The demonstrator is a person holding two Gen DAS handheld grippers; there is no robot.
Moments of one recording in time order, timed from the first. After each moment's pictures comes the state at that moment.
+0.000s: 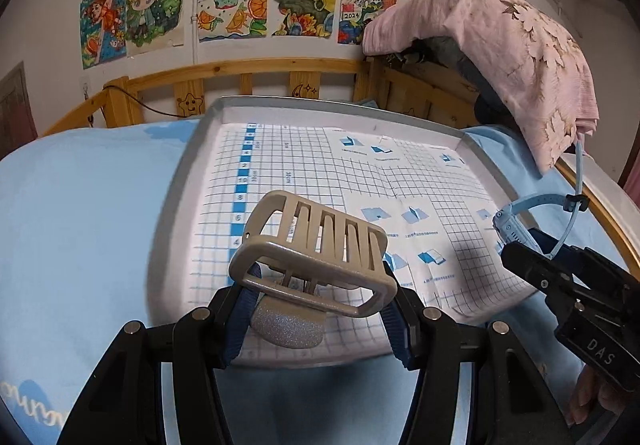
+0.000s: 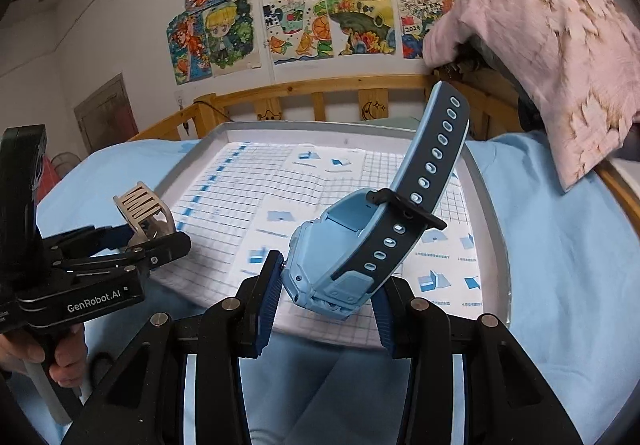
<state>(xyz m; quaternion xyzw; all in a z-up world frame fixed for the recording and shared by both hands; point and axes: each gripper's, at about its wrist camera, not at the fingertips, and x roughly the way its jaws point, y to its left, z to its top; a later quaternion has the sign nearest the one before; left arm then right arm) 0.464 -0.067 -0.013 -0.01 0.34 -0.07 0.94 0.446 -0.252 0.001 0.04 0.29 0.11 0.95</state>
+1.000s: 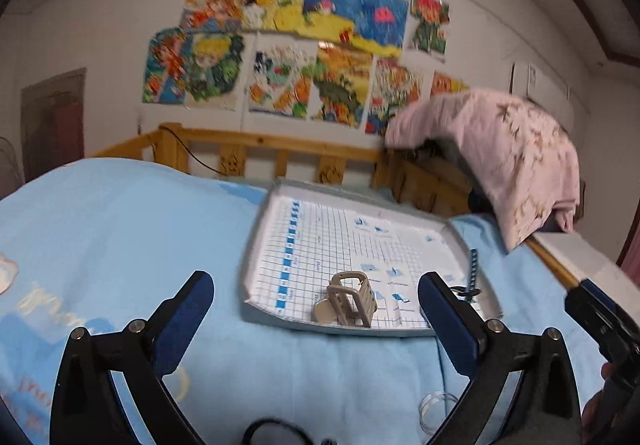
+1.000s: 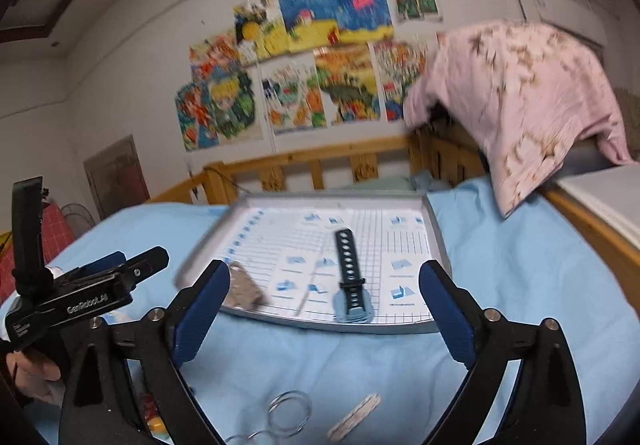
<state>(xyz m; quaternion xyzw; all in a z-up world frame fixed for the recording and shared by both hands) 0.336 -0.030 0.052 -0.09 0.20 -0.01 0.98 0.315 -0.278 0.058 0.08 0.16 0.10 0.98</state>
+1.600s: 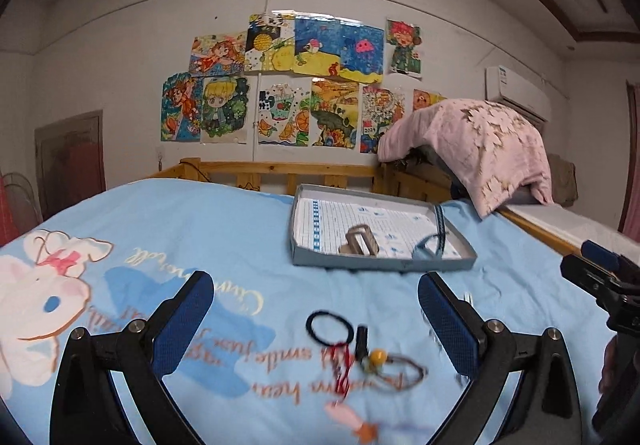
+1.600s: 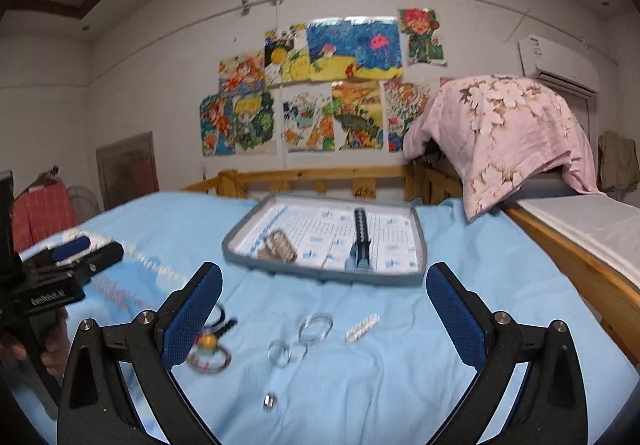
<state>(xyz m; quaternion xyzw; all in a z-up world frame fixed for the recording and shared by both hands) 0.172 -0.005 0.039 -0.02 0.14 -0.01 0.99 0.174 -0.272 0.053 0.02 0.14 0.09 0.99</state>
